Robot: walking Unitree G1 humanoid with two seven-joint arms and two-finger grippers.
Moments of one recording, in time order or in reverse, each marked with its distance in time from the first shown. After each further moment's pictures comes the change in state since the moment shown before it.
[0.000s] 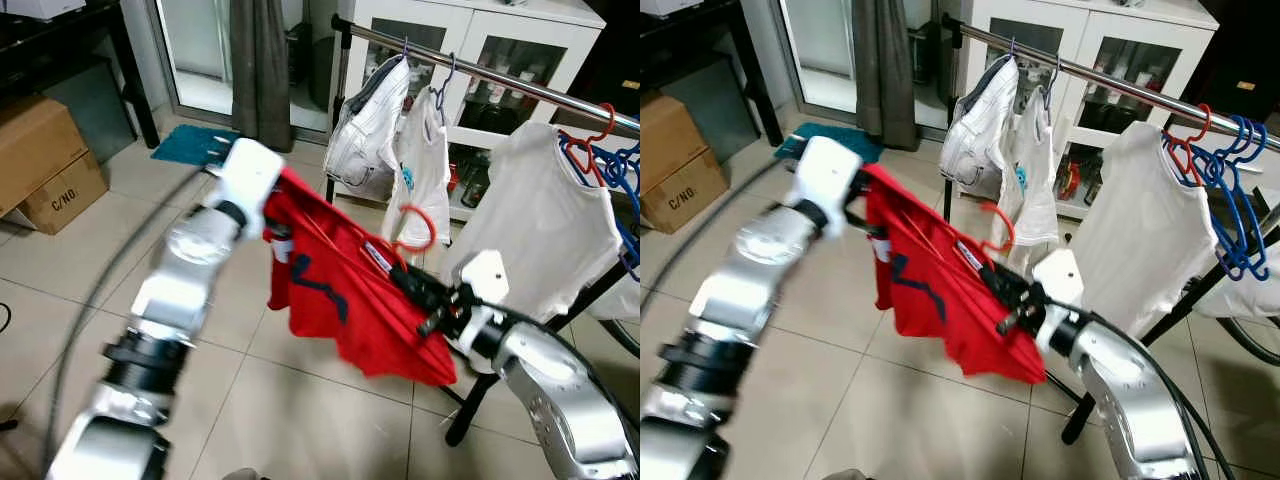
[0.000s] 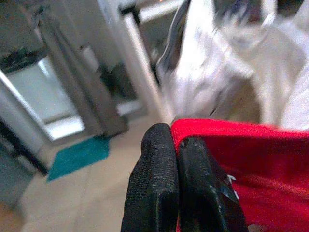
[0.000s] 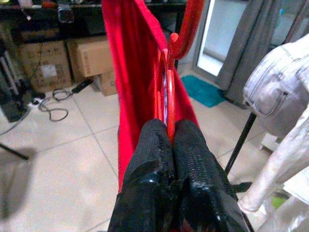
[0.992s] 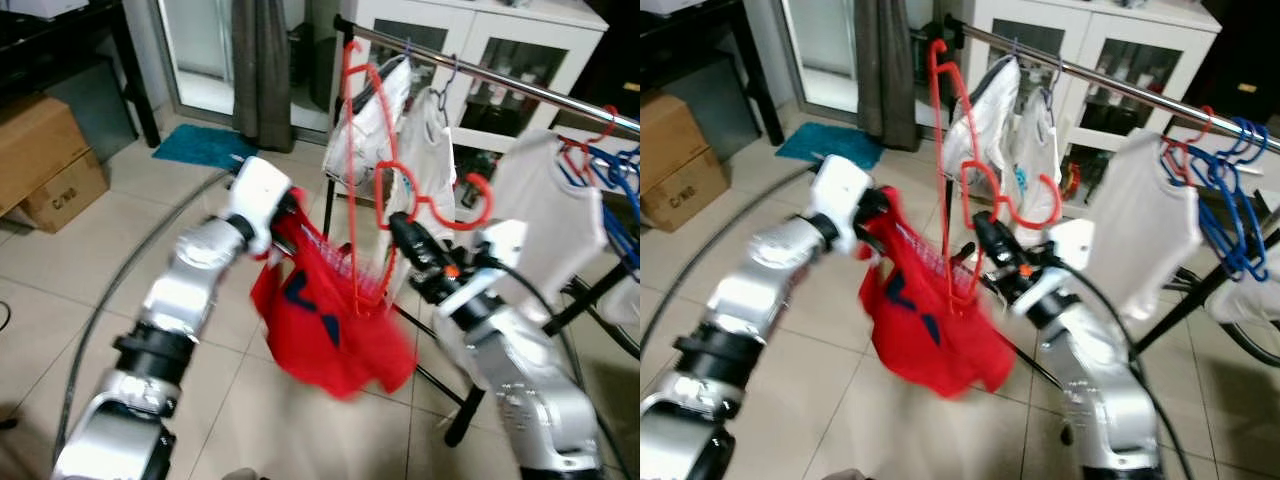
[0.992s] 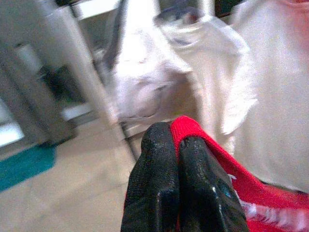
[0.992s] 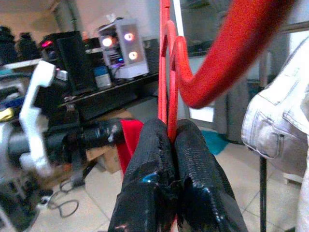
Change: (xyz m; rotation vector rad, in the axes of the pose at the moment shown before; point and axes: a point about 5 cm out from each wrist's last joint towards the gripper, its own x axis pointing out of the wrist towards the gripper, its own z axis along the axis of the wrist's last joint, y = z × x) left arm 0.012 -0.044 -0.007 -0.097 -0.080 -0.290; right arm 0.030 0.015 0.040 0.278 -0.317 -0.143
